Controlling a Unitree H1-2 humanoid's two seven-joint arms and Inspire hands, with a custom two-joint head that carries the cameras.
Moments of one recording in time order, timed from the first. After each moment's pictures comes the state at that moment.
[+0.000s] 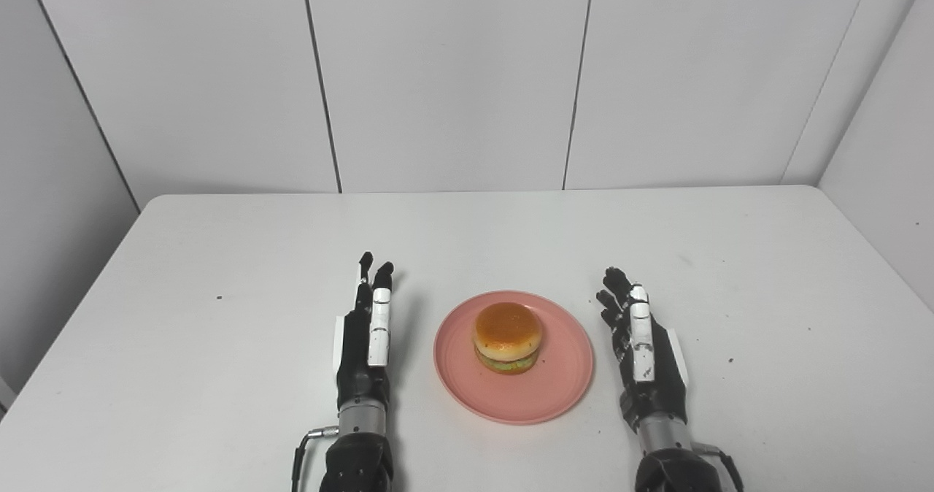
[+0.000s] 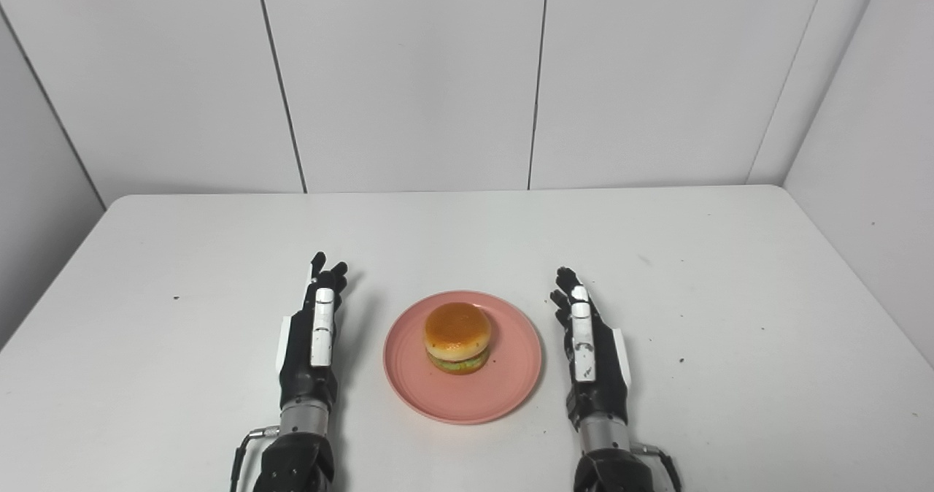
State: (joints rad) left arm -0.22 -0.18 -0.03 0.25 0.07 -0.13 0.20; right arm -0.17 0.09 -0.07 0.08 0.10 0.03 -0.05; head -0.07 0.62
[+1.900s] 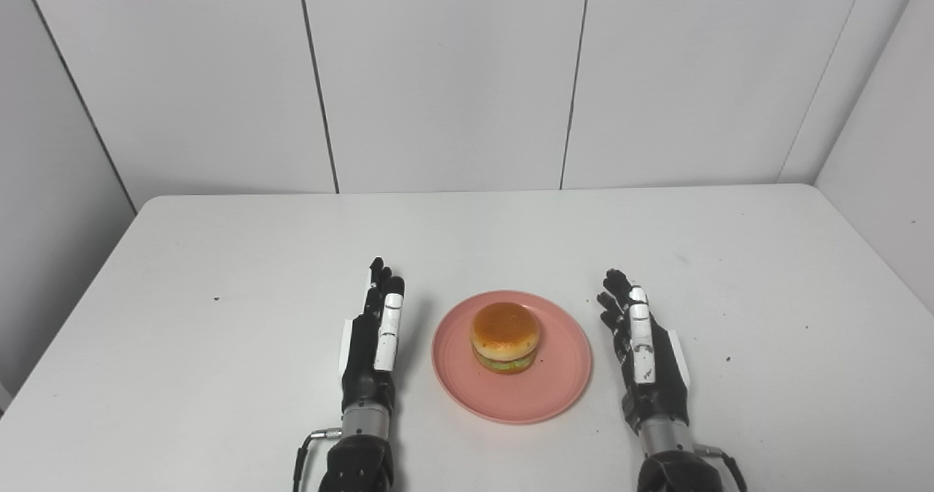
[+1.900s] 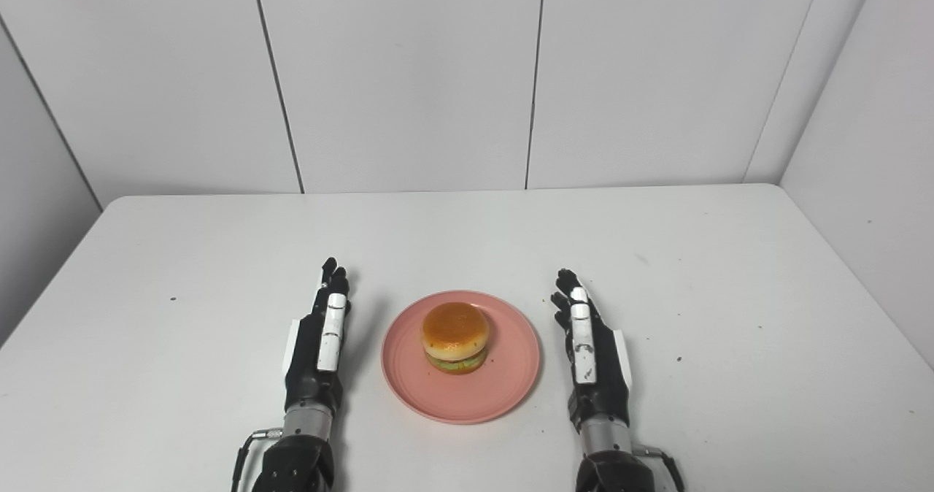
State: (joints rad) left arm -0.21 -0.16 -0.05 0.23 0.06 -0.06 0.17; right arm -0.16 0.09 -0.06 0.06 0.08 0.03 -0.05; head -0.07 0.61
